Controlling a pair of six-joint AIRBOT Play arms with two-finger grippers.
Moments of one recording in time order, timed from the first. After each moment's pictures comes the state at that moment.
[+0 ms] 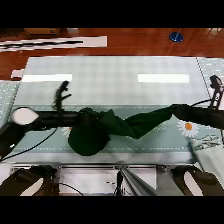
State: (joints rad) left arm -0.35 -0.90 0.56 0.51 -0.87 -1.15; right arm -0.15 -0.66 0.62 -1.01 1.05 1.47
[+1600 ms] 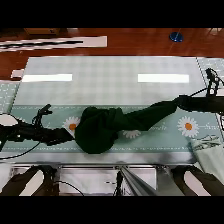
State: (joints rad) left arm 0.21 -0.90 0.41 0.88 -1.38 -1.15; right arm -0.23 -0.94 0.75 -1.08 0.99 1.37
